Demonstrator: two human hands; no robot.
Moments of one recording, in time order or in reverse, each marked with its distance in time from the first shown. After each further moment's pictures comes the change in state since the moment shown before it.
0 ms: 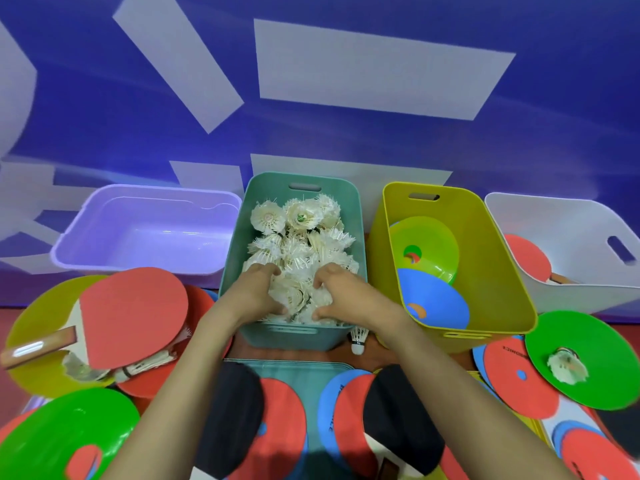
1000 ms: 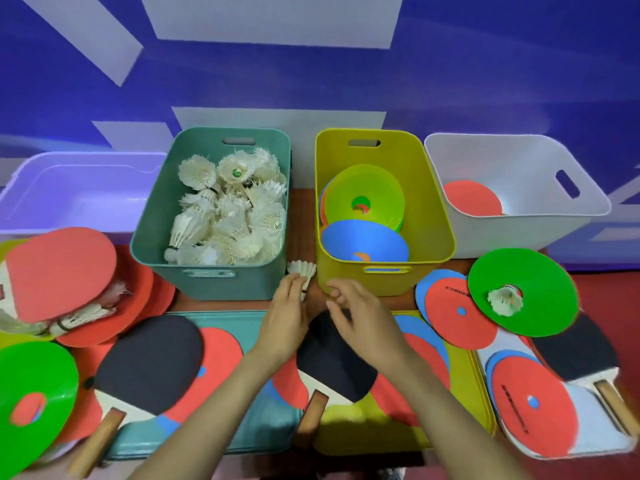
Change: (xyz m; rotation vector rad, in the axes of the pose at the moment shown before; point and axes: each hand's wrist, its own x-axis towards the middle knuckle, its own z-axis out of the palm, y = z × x) left_hand -0.045 0.103 0.193 -0.238 0.301 0.269; right_hand -0.158 0.097 0.081 0.377 0.570 -0.017
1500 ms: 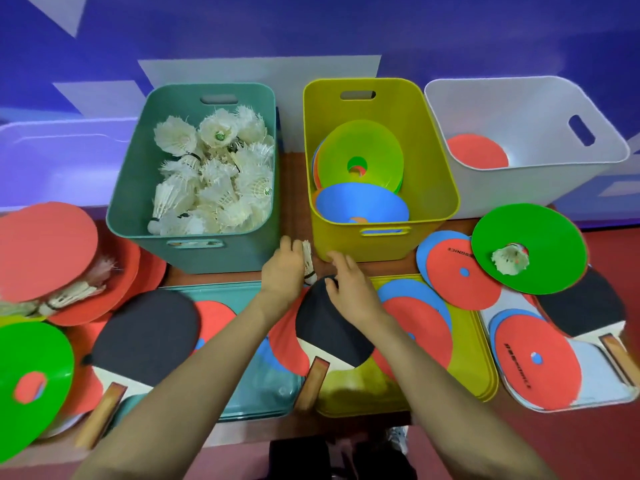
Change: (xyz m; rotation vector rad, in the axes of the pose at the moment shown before) left_hand 0.037 -0.007 0.021 0.569 -0.161 -0.120; right_hand 0.002 0.052 0.059 -0.111 -0.143 0.291
